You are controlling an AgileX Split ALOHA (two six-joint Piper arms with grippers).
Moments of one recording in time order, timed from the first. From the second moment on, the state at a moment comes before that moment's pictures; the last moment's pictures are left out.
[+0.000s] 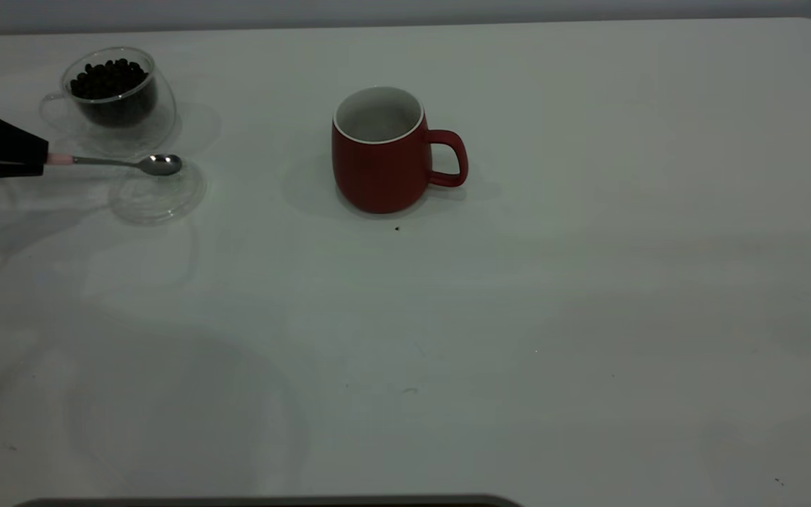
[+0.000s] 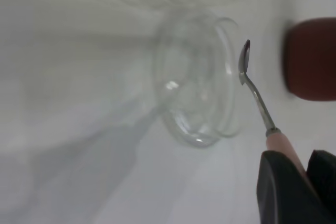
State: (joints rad) left arm 0.49 2.50 -1.41 -1.17 0.99 1.24; right arm 0.06 0.03 -0.47 -0.02 1.12 0.03
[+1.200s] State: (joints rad) left arm 0.49 2.57 -1.41 -1.18 0.96 1.15; right arm 0.06 0.03 -0.47 -0.02 1.12 0.03
